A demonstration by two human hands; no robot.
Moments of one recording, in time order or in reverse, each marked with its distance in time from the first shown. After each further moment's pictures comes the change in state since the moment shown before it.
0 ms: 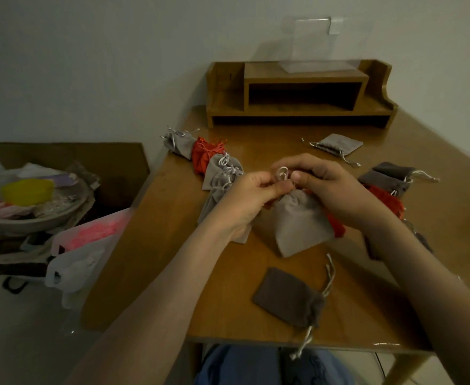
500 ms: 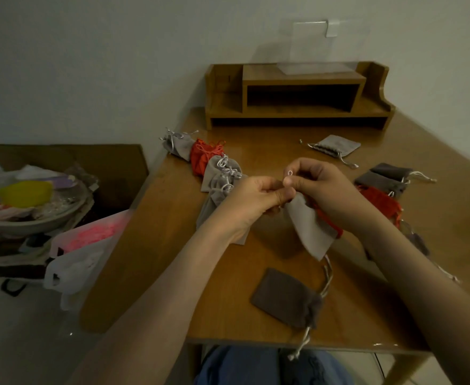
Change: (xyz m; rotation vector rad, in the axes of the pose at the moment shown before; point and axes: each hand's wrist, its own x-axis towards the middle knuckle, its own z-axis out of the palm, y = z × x) left_hand -0.001 -0.001 0.000 0.113 -0.036 -0.011; right_hand 0.001 -0.003 0.008 0.208 0.110 0.200
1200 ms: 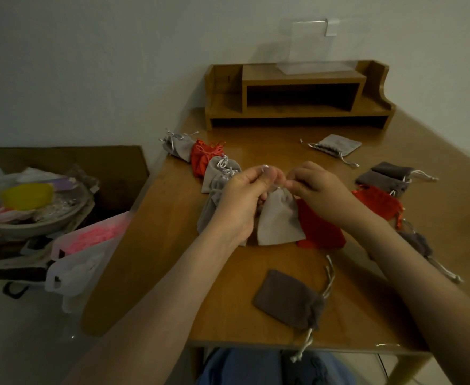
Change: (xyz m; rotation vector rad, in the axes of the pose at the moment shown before) left_hand 0.005 -0.007 0.002 -0.320 0.217 0.068; right_hand 0.009 0.015 -0.005 -0.816 0.073 -0.103
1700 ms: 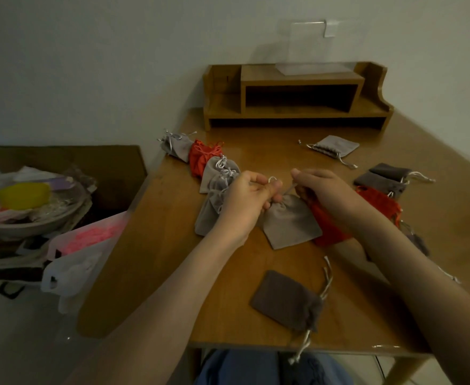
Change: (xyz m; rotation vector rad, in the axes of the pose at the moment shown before) left_hand 0.001 -0.008 0.001 0.303 0.058 0.026; right_hand -0.007 -0.012 -0.007 0.647 -0.056 0.328
